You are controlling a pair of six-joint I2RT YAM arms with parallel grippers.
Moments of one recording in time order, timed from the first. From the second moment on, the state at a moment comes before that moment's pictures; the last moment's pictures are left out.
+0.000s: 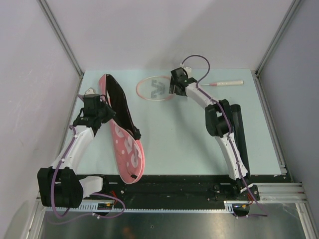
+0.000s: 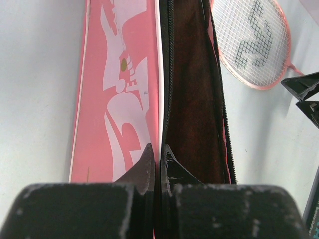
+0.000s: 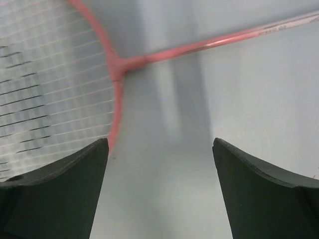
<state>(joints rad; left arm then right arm) -0.05 1.18 0.87 -0.36 -0.02 -0.65 0.46 2.53 2.25 -0.59 0.37 0.52</state>
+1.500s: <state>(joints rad) 0.00 1.12 0.87 -0.36 -0.02 -0.65 0.43 1.84 1.44 -0.61 0.26 0.60</state>
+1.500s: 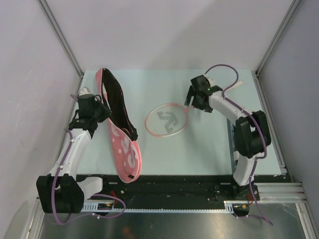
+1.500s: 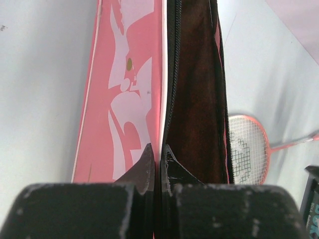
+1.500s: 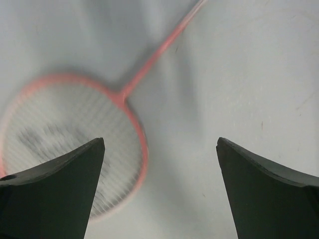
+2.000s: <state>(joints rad) 0.03 1.12 0.87 -0.36 0.03 -0.65 0.34 2.45 2.19 -1.09 0.36 1.18</state>
